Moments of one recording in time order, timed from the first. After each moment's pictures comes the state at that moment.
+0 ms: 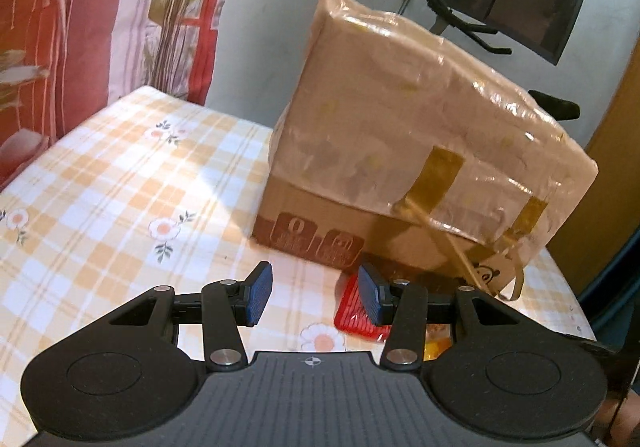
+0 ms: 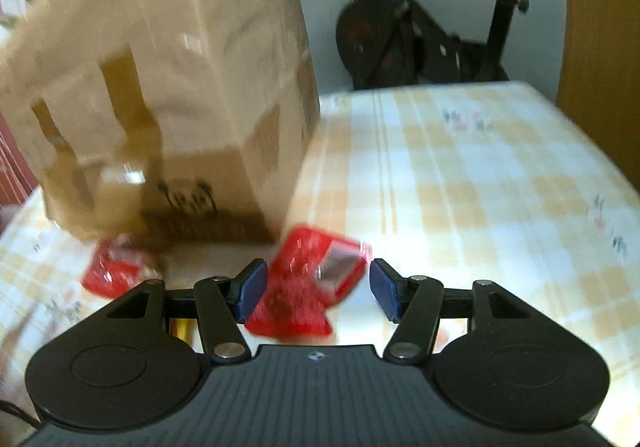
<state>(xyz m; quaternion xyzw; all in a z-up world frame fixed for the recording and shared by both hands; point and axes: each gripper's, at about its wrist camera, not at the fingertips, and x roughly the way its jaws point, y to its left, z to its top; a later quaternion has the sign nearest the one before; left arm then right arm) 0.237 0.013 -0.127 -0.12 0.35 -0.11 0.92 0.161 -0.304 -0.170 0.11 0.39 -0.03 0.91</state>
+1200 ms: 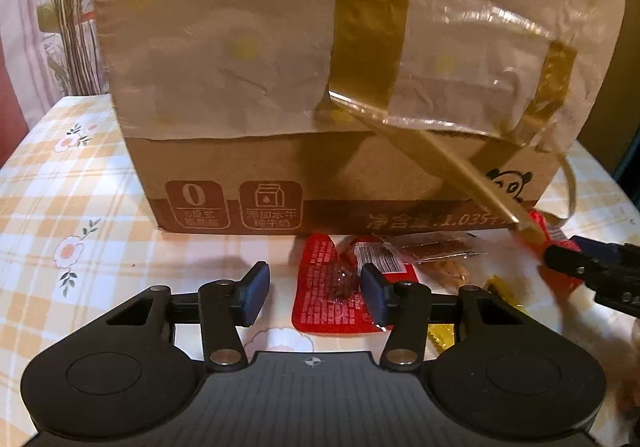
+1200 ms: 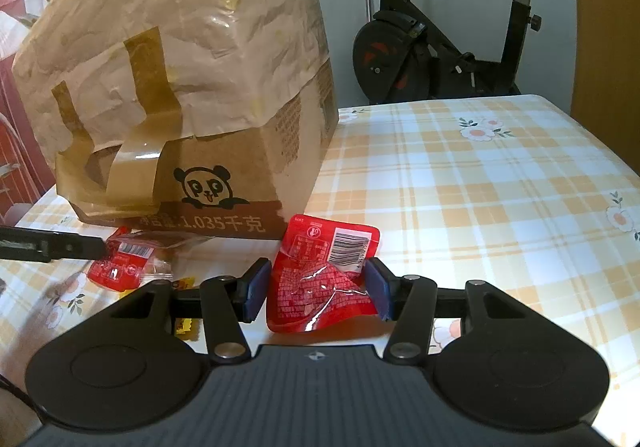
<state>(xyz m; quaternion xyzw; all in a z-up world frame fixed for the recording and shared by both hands) 0.293 -0.079 -0.187 0.04 0.41 -0.16 0.90 0.147 -0.301 -0.181 0.11 0.33 -0.01 0.94</state>
